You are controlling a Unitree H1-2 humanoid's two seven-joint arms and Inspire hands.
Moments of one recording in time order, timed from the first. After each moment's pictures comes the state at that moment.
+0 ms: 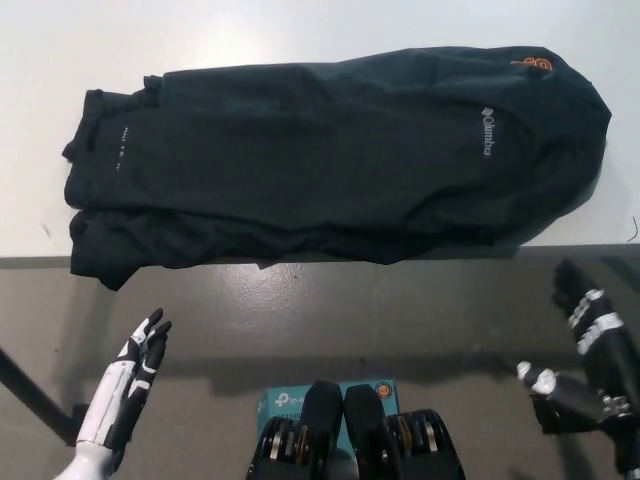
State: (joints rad) left_arm 0.06 0.21 0.00 -0.12 0.10 0.05 -0.07; right_arm 0.00 -0.13 -0.08 -0.17 0.16 -0.09 0.12
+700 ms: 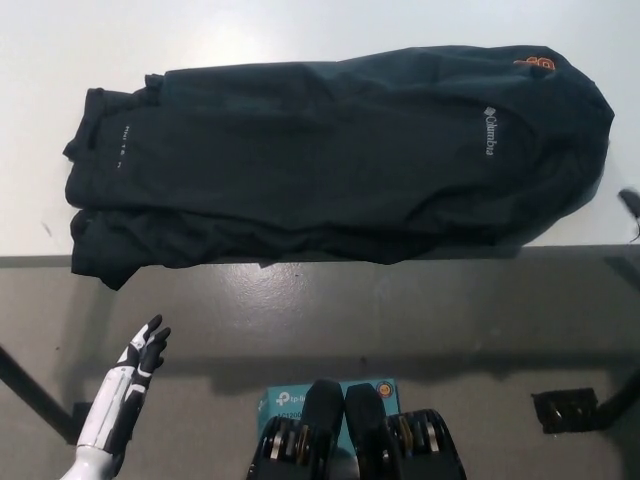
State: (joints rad) left_arm 0.06 0.20 0.00 -0.11 0.09 0.06 -0.06; right_arm -0.33 -0.13 -0.34 -0.12 0.56 0.12 0.05
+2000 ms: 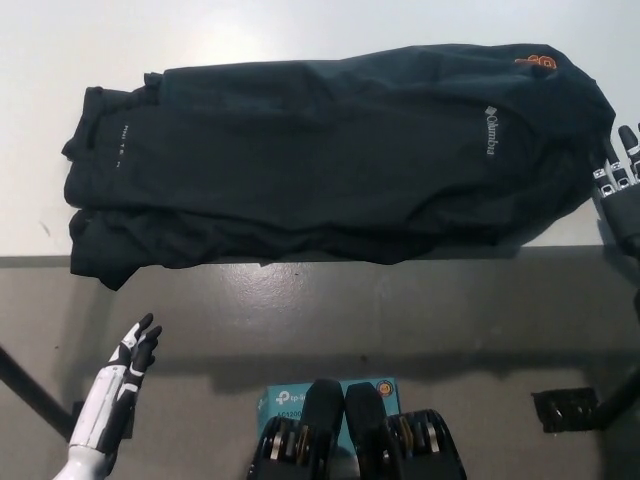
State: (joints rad) left_arm 0.06 0.20 0.02 -0.11 0.10 0.05 -0.06; right_arm -0.65 -0.15 -0.54 0.57 0.86 0.25 0.10
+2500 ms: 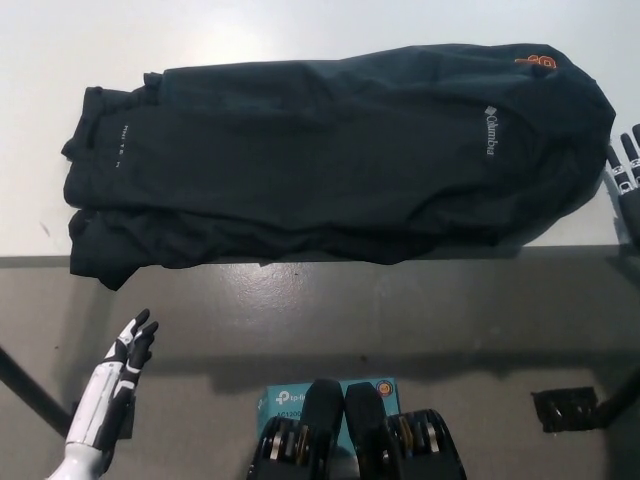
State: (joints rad) left_arm 0.06 0.20 0.03 -0.13 0.11 0.05 -0.06; right_arm -0.65 -0.18 -0.54 0.59 0.82 0.20 0.12
